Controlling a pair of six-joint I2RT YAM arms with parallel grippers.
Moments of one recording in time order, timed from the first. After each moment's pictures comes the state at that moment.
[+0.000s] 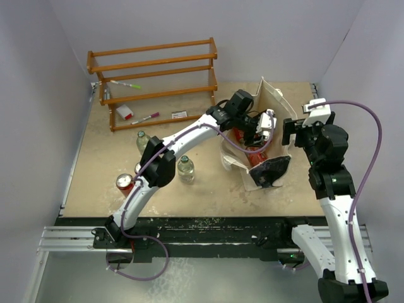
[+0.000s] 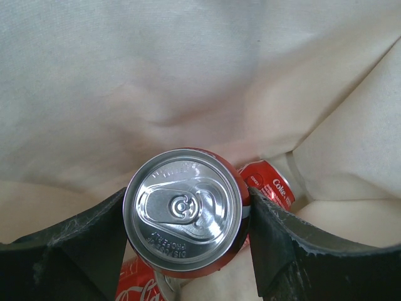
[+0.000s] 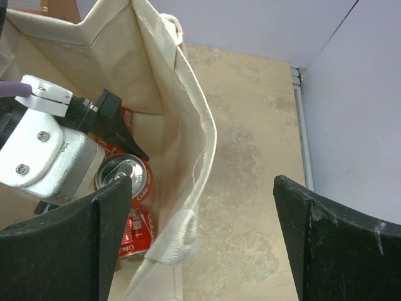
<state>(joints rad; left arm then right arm) -0.83 2.40 2.29 -0.49 0.77 0.69 0.07 0.76 0.98 -0.41 0.06 -0.17</state>
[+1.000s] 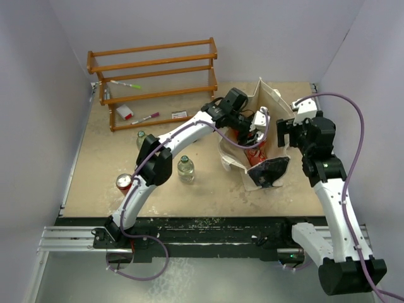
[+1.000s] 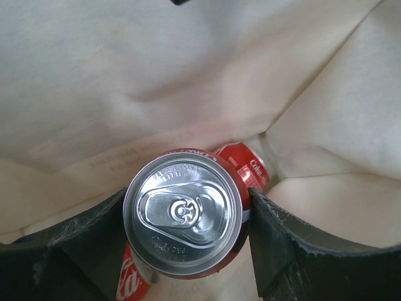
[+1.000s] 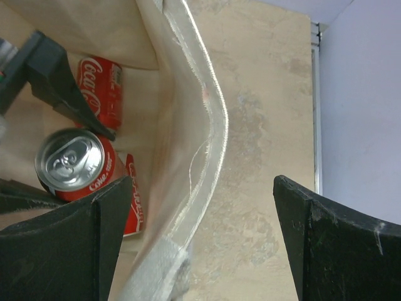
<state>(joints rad) -0.80 2.38 2.26 -0.59 0.86 0.69 0.06 0.87 0.94 -0.42 0.06 -0.22</state>
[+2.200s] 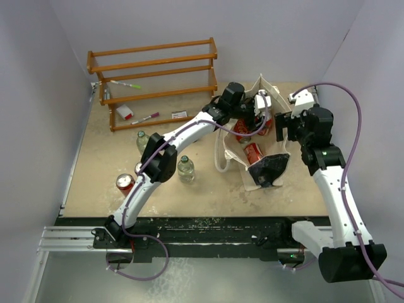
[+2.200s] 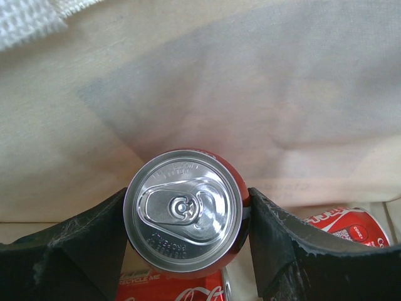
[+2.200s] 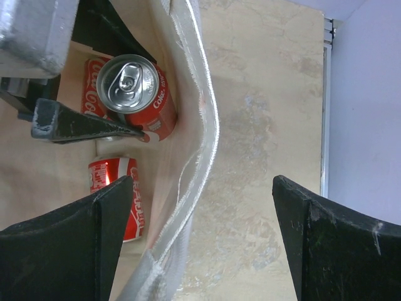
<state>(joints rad) -0.76 2.48 2.31 -0.14 0.67 0.38 0.06 1.02 1.05 -0.45 0.03 -0.22</state>
